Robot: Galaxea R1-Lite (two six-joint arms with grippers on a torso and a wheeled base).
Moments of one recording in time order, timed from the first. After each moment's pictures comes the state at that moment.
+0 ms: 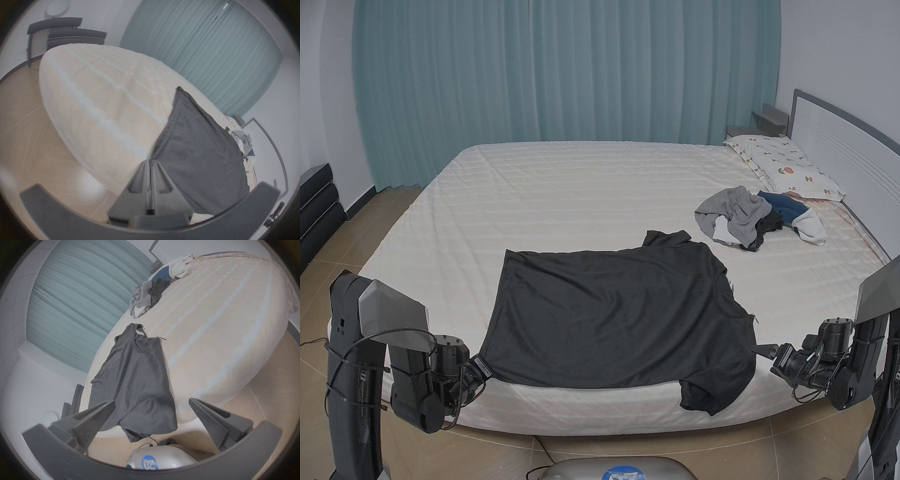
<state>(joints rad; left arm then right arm) -0.18 2.48 -0.42 -1.44 0.16 -0.77 -0.05 2.31 -0.24 -1.48 0.34 0.69</state>
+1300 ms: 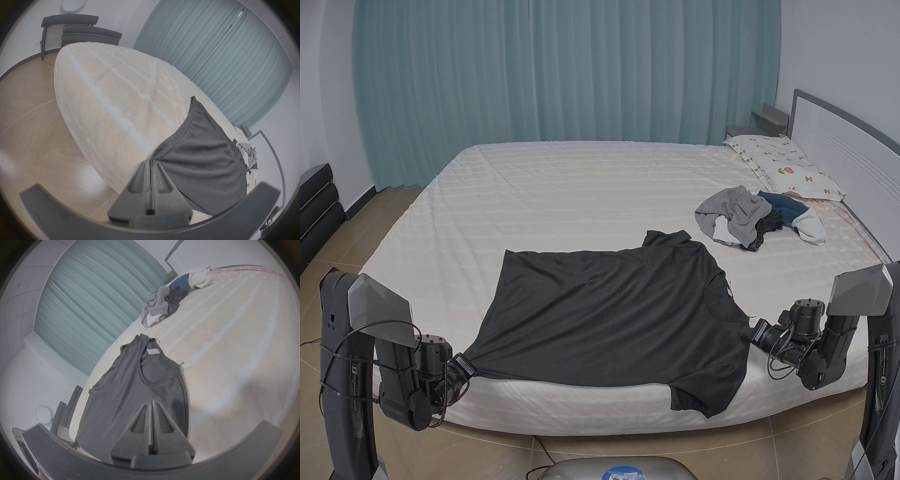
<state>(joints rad) -0.08 2.46 -0.37 -1.45 0.17 -0.82 0.03 2.45 -0.60 -1.40 0.23 0.66</state>
